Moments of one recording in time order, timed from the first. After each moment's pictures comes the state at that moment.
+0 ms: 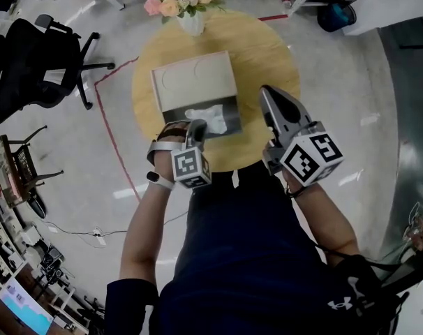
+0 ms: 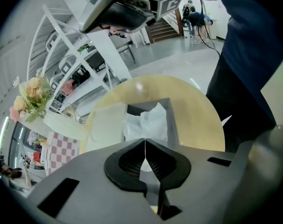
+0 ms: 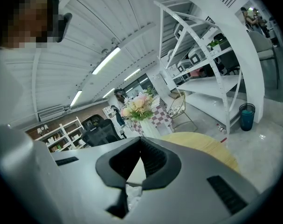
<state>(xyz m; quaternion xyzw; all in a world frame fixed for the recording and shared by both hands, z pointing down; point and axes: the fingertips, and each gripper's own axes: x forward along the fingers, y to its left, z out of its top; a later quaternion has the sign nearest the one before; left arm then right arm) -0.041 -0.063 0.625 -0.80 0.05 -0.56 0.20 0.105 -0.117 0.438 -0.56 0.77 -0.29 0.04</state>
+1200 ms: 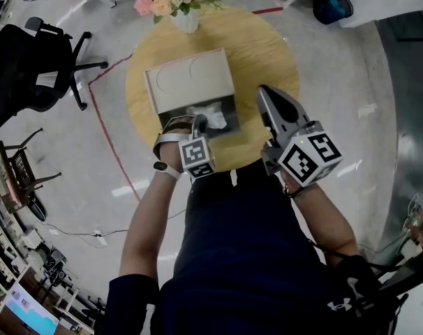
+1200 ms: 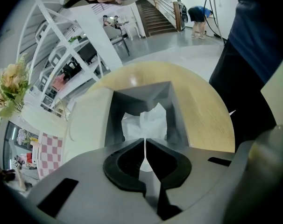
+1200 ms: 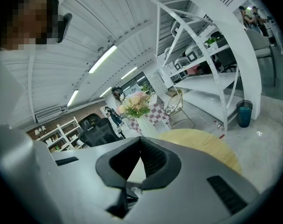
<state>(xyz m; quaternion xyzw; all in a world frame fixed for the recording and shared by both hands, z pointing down) -0.035 -0.066 0.683 -0.78 0.02 -0.59 0.18 0.105 -0.121 0.452 -0.57 0.76 -0.31 0.03</state>
